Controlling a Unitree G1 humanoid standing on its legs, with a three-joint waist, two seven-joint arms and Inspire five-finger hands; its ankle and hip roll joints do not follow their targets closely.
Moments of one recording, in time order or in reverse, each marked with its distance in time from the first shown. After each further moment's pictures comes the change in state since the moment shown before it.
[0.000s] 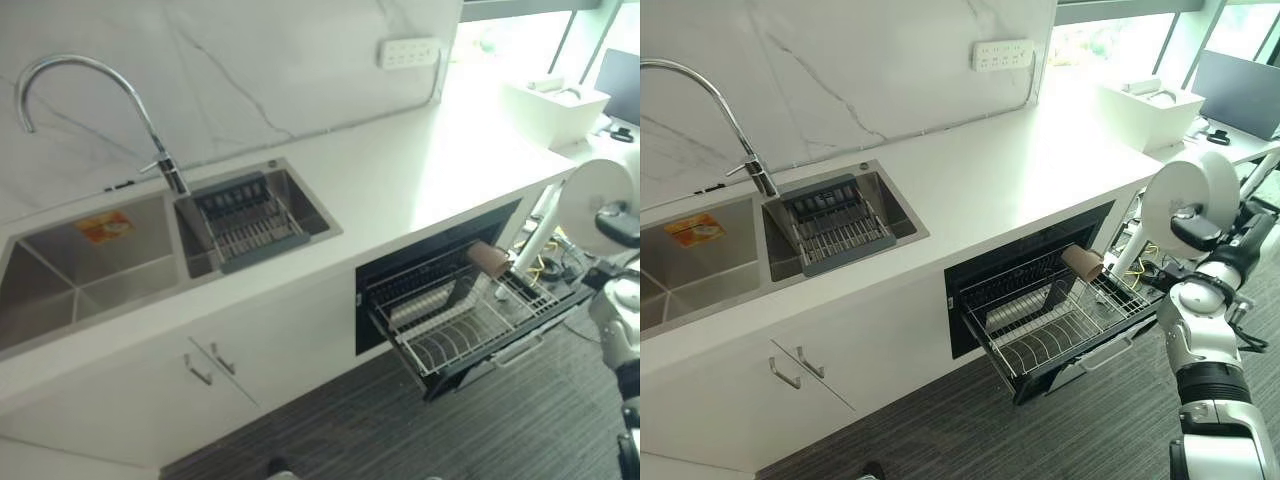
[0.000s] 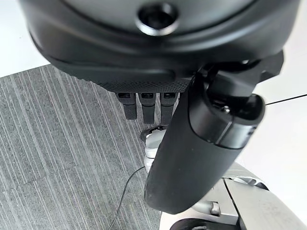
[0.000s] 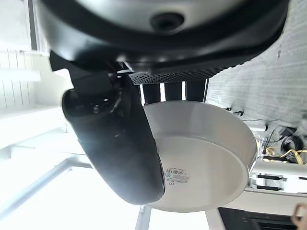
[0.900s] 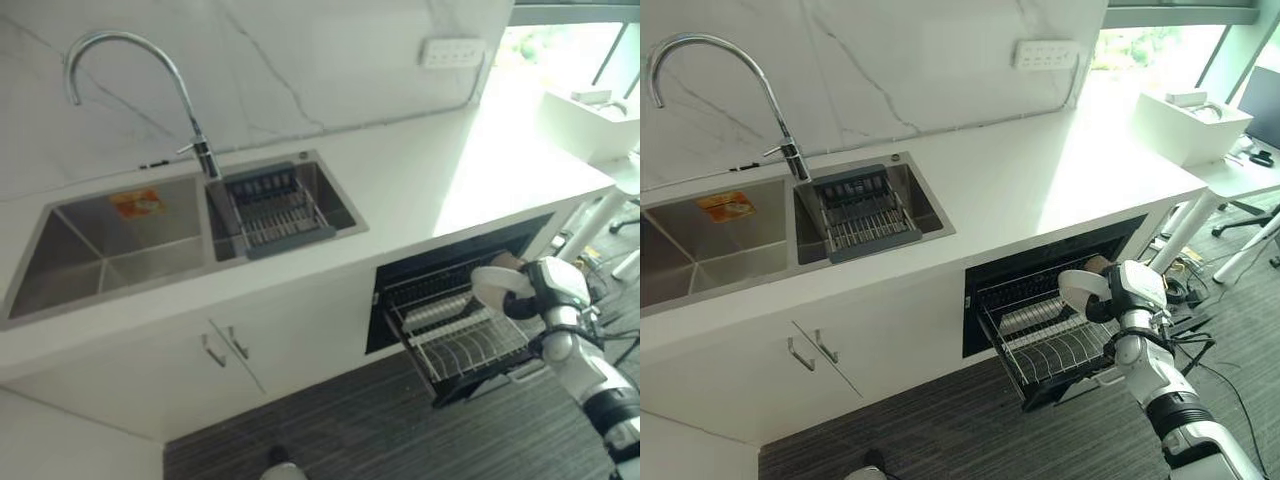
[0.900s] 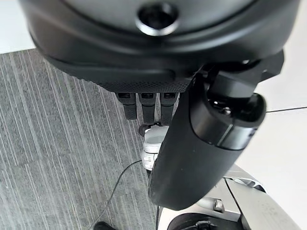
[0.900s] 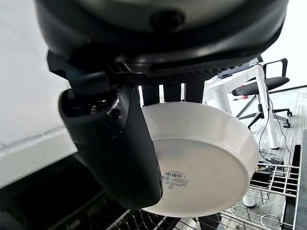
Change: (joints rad) left arm 0.014 0.012 0.032 -0.095 0.038 0.032 -0.021; right arm 0.018 0.005 0.423 0.173 -0.738 0.091 0.264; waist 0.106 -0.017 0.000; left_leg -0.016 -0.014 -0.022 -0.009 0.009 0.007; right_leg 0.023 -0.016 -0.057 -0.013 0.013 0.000
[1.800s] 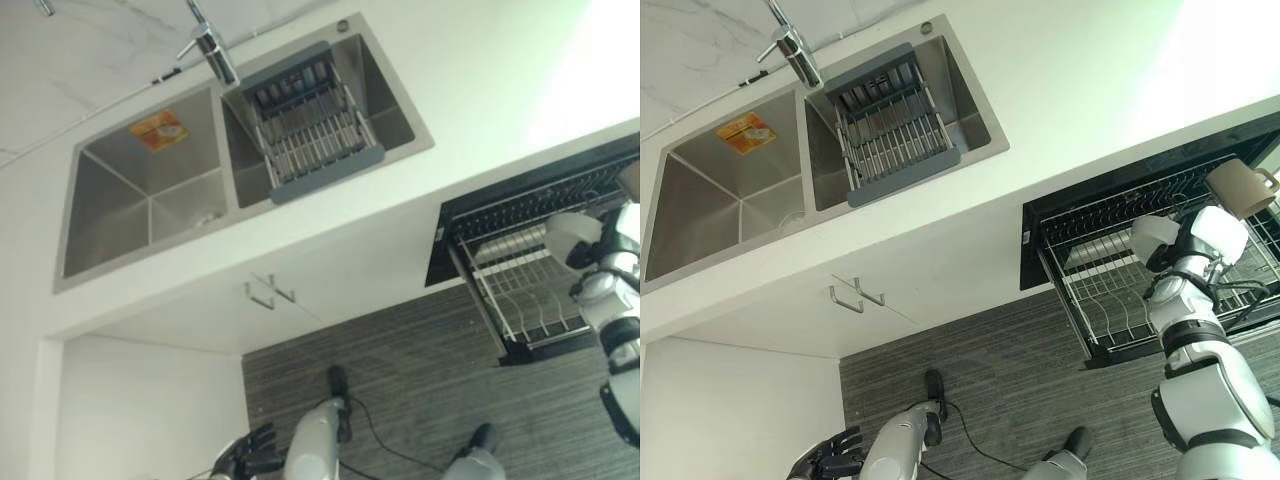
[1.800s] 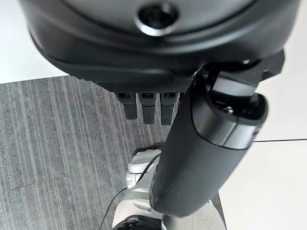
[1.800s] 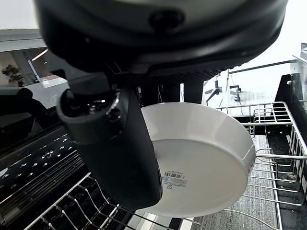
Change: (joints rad) left arm -0.138 -0.005 -0.117 -0.104 -0.131 -0.099 -0.006; right arm -0.497 -0.032 0.082 0.504 0.118 0.038 -0.115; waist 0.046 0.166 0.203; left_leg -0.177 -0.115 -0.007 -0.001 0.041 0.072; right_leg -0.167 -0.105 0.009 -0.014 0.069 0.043
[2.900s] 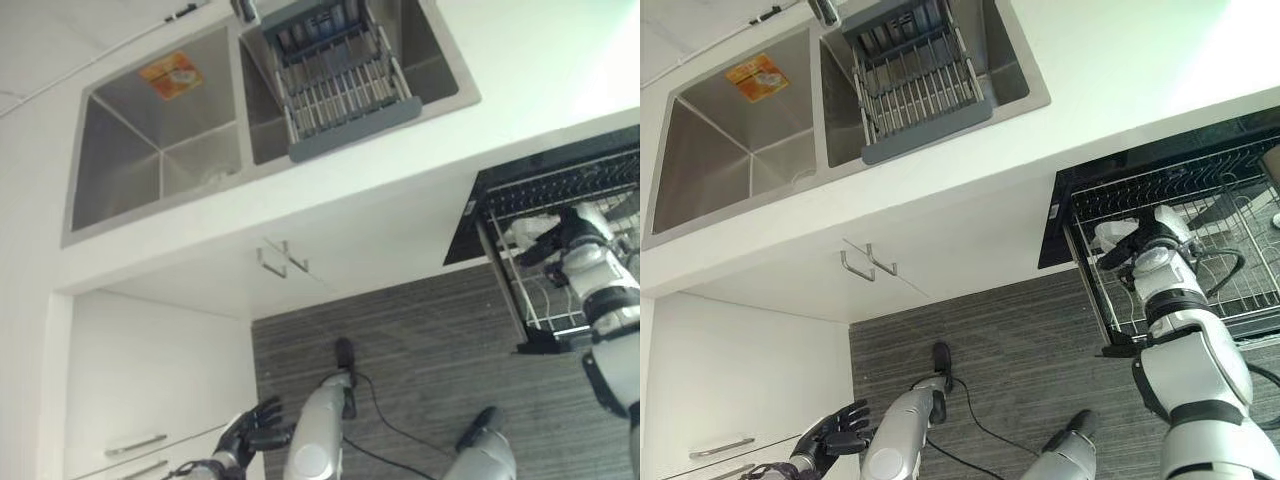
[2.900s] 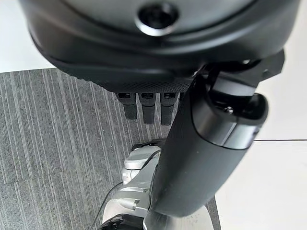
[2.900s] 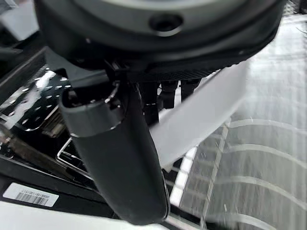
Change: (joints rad) left arm -0.028 0.038 -0.045 -0.057 -0.036 -0.059 -0.023; right arm -0.130 0.067 -0.039 0.102 0.212 0.055 0.437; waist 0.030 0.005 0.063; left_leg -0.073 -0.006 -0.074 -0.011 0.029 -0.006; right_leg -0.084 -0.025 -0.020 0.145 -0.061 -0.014
